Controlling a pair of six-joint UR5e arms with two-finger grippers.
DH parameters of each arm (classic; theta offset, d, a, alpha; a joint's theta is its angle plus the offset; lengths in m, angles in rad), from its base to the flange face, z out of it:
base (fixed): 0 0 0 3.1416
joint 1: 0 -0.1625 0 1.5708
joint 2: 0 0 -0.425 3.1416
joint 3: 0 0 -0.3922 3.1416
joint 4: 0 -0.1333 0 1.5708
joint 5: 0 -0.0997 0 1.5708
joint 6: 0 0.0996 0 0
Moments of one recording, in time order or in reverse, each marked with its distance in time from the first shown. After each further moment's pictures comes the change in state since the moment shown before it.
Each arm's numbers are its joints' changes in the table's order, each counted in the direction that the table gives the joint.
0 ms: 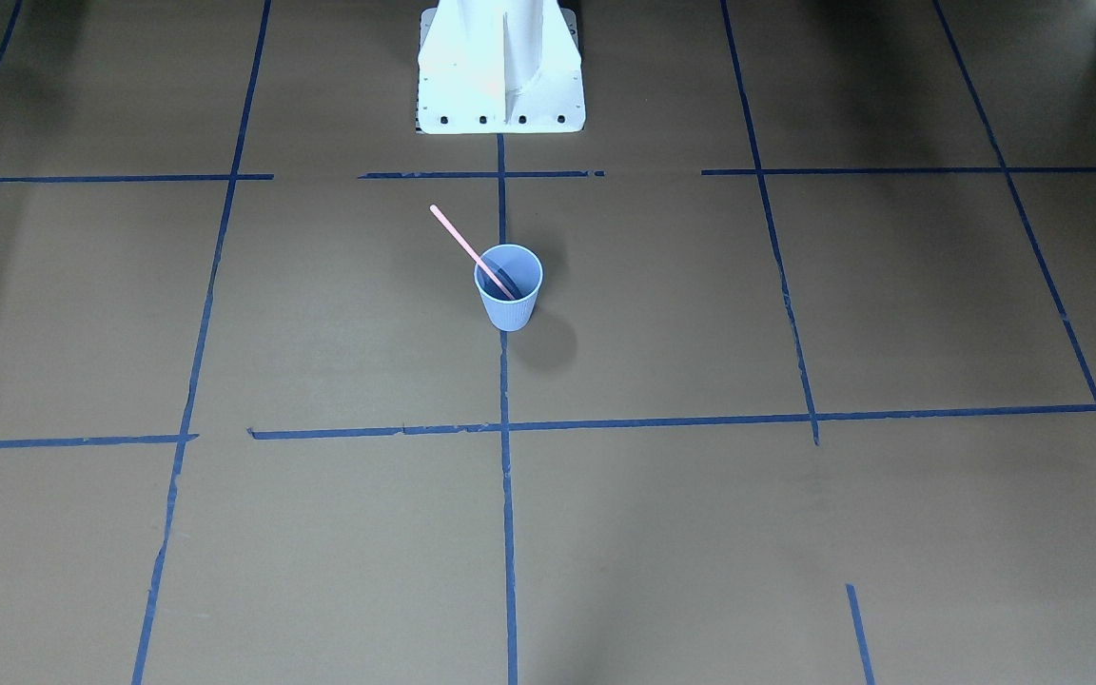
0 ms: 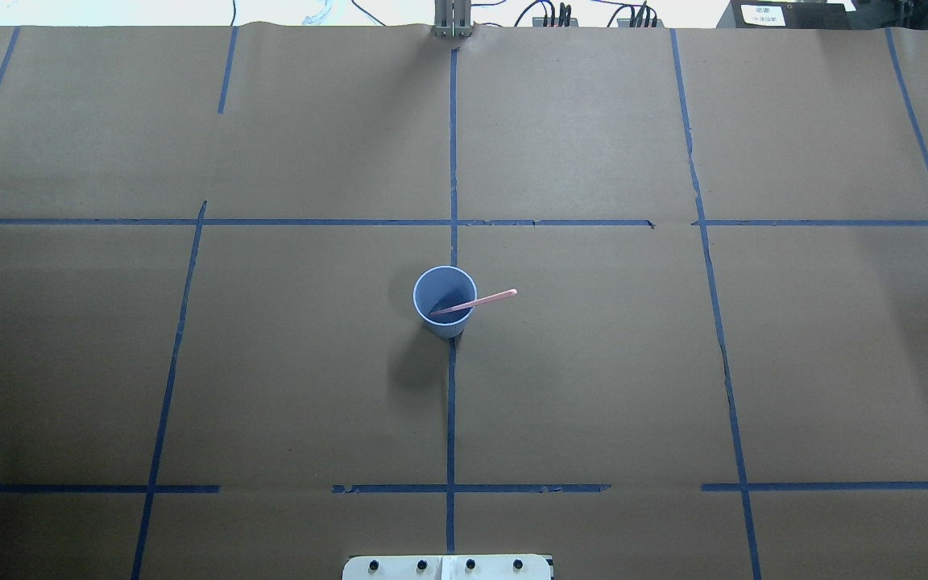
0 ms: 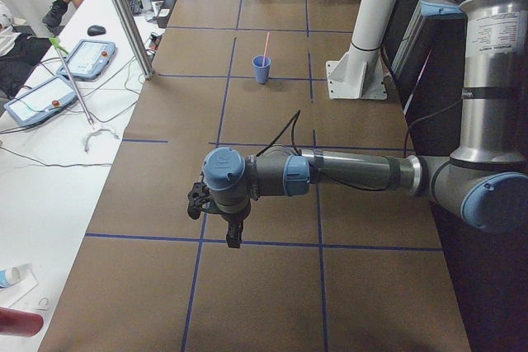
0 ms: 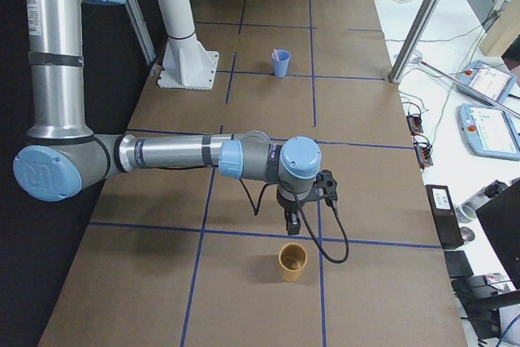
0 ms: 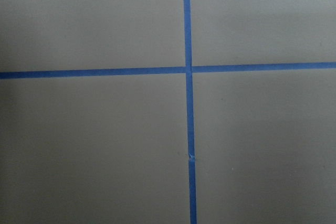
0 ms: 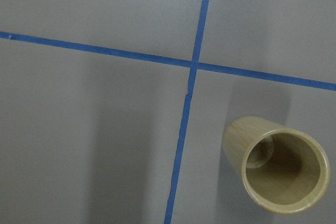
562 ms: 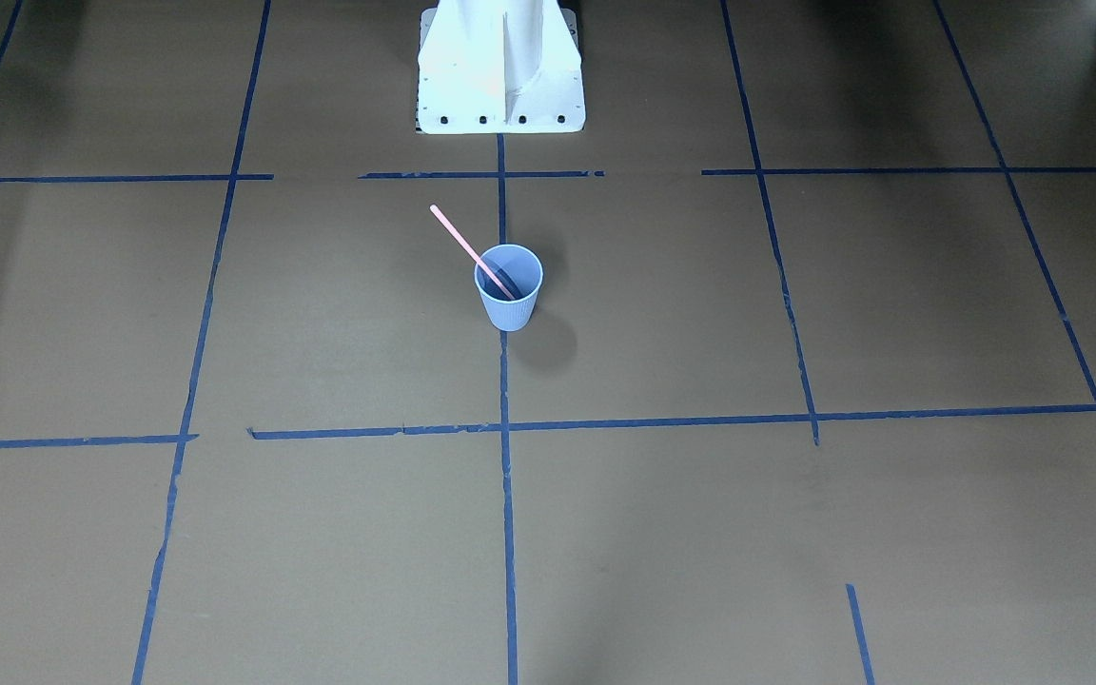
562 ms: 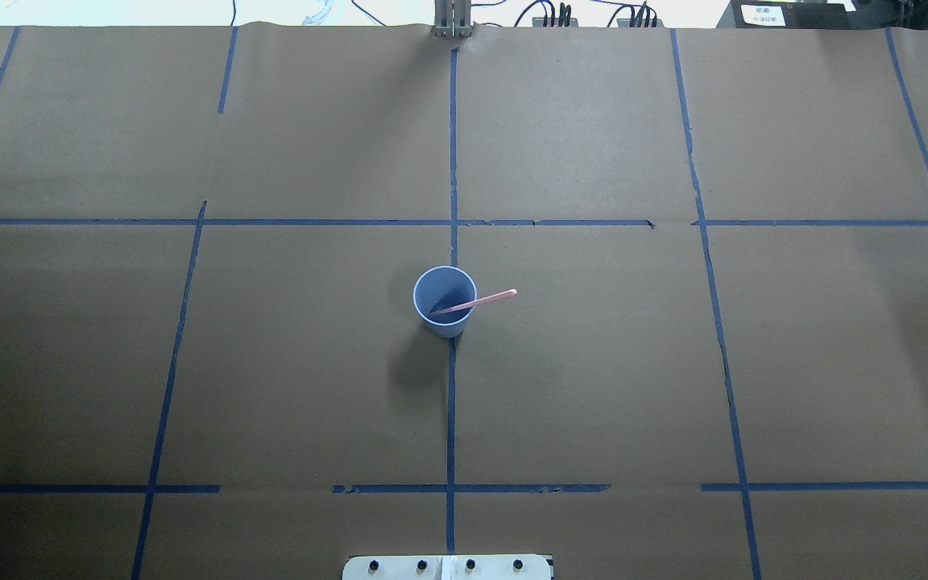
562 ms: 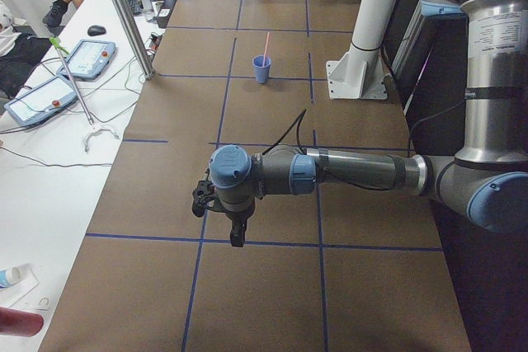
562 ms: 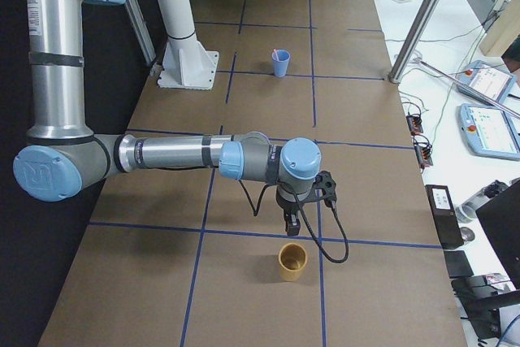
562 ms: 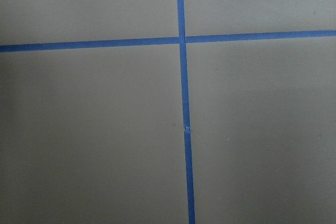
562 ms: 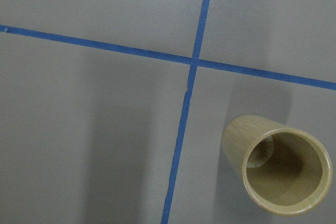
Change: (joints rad) left arm -0.002 -0.010 -0.021 0.005 -0.009 0.001; right arm 0.009 0.005 -0.003 -0.010 0.006 -0.008
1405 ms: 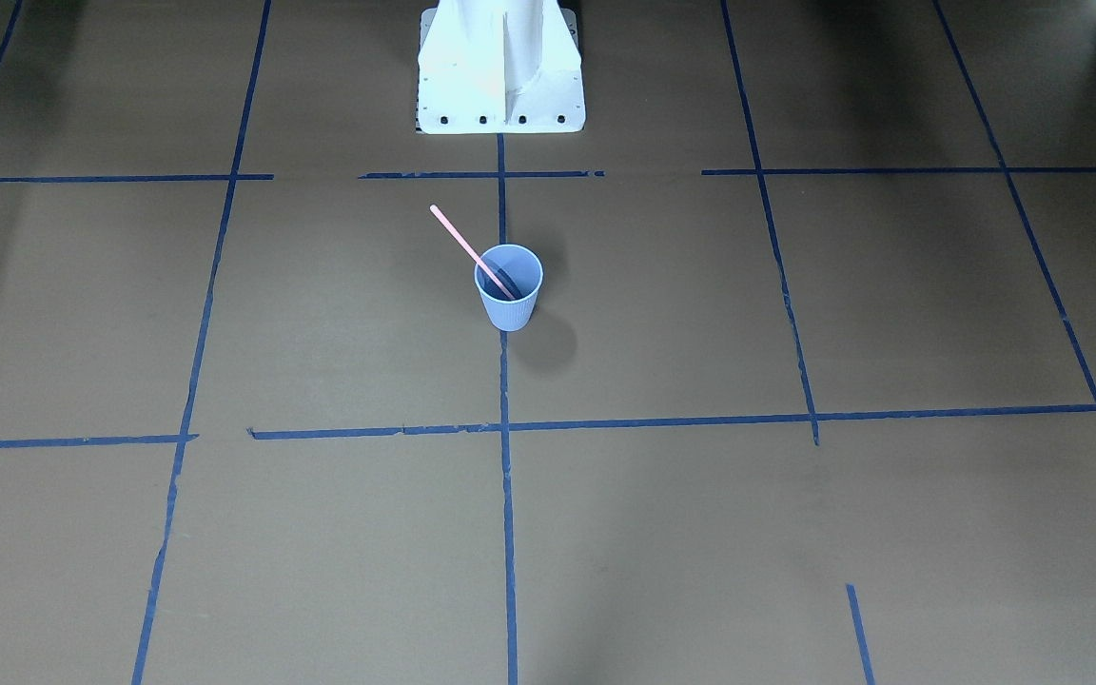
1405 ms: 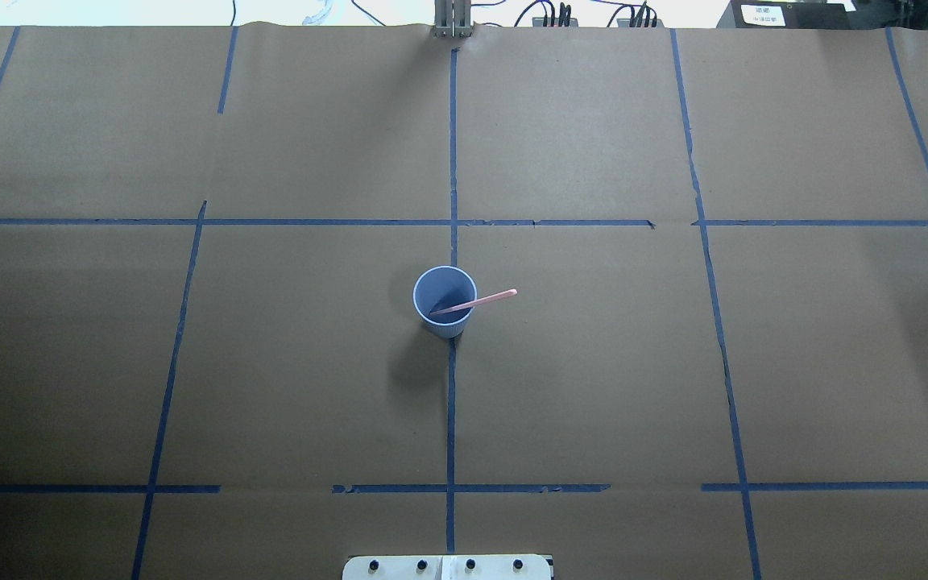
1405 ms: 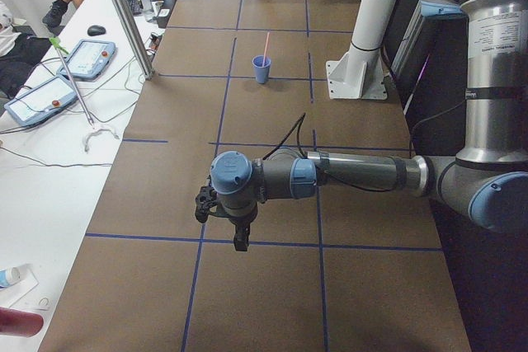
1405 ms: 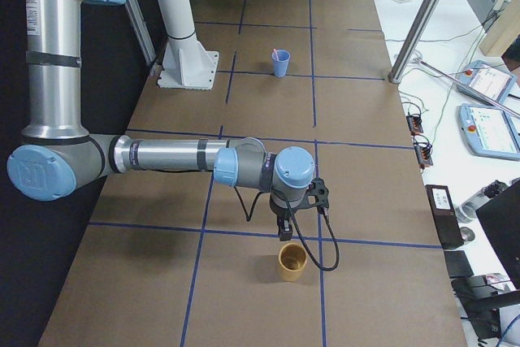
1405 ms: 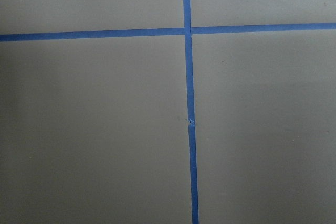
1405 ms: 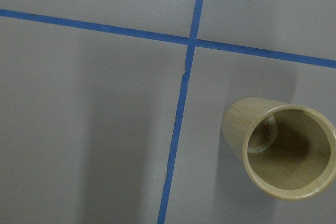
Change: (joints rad) left arm -0.008 -0.013 0.013 -0.006 -0.002 0.002; right arm 0.011 0.032 -0.011 -0.014 -0.005 0.001
